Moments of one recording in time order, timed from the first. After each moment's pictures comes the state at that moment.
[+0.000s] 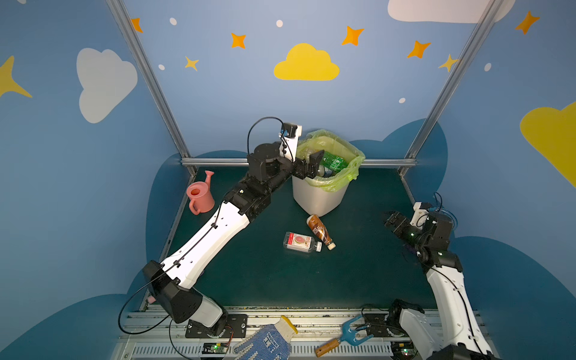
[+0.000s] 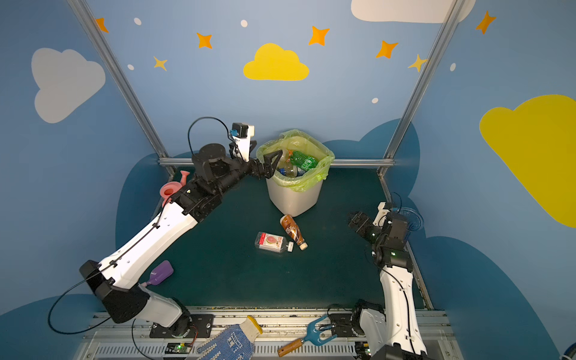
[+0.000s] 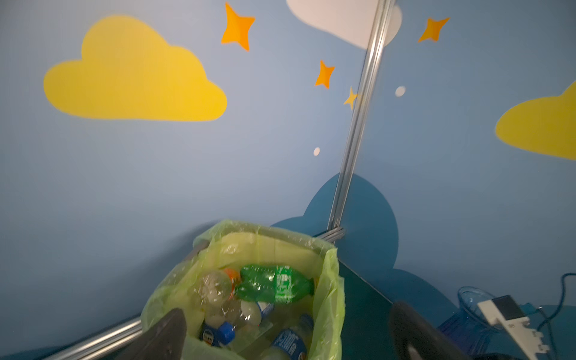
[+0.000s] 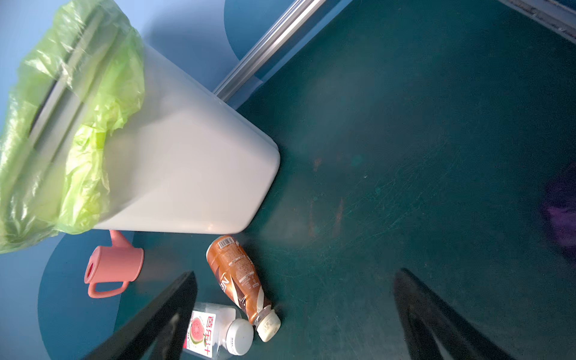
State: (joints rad) left arm -0.64 1.49 1.59 -0.14 -0.05 -0.15; right arm -0.17 0.88 0.69 -0.38 -0.42 0.52
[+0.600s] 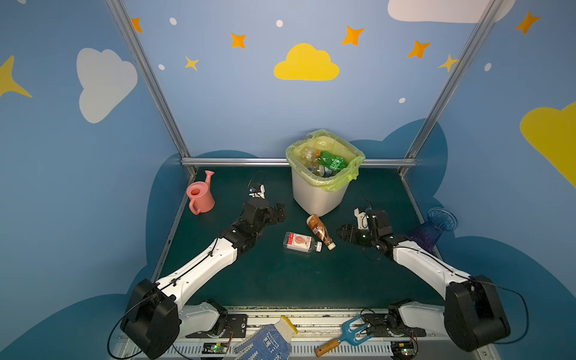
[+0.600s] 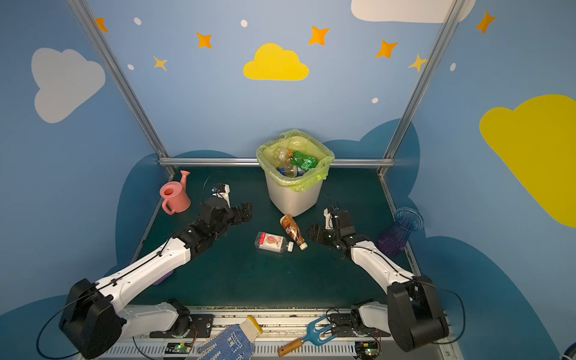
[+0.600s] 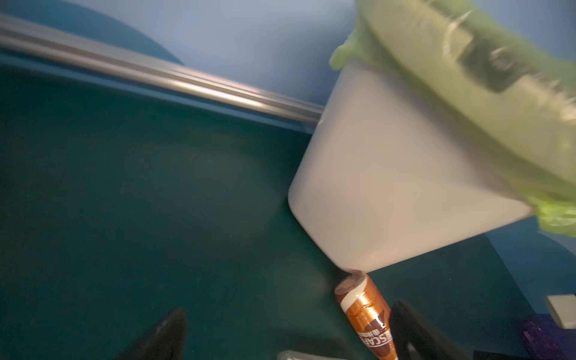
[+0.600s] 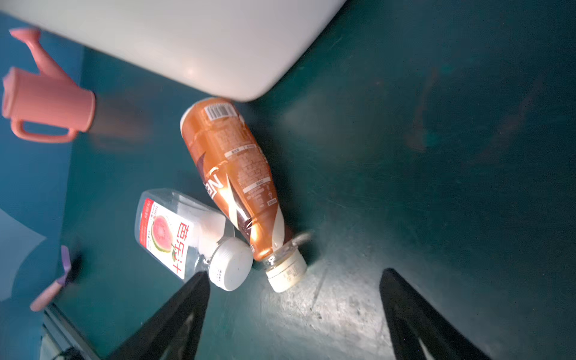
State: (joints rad) left arm -0.54 1.23 0.84 -0.11 -0.26 -0.56; right arm 0.37 1.31 0.69 -0.24 -0.27 0.48
